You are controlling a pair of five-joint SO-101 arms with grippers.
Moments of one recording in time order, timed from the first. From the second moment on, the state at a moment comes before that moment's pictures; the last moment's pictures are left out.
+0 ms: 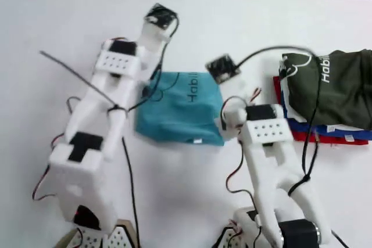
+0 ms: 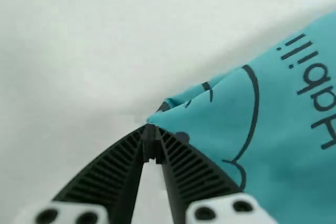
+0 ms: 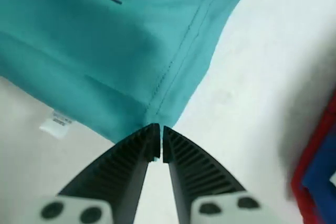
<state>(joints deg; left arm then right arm) 5.5 24.0 -11.1 62.4 -15.5 -12.4 -23.7 46.7 55.9 23.1</state>
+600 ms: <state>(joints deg) 1.8 42.8 -28.1 65.1 -15.4 -16.4 -9.5 49.8 45.8 25.4</state>
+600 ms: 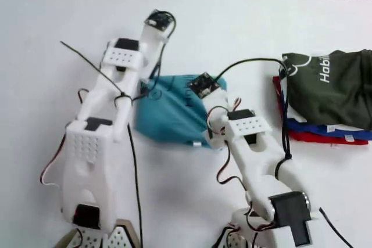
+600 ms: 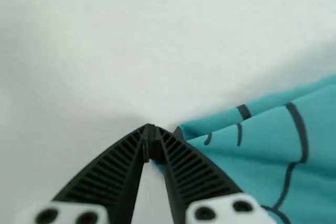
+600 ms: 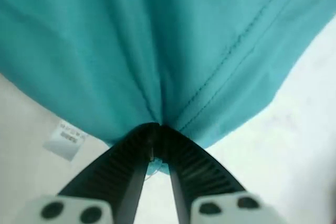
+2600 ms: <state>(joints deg) -9.5 -4.5 -9.1 84.5 -11.6 -15.6 25.1 -2.7 73.7 3.2</state>
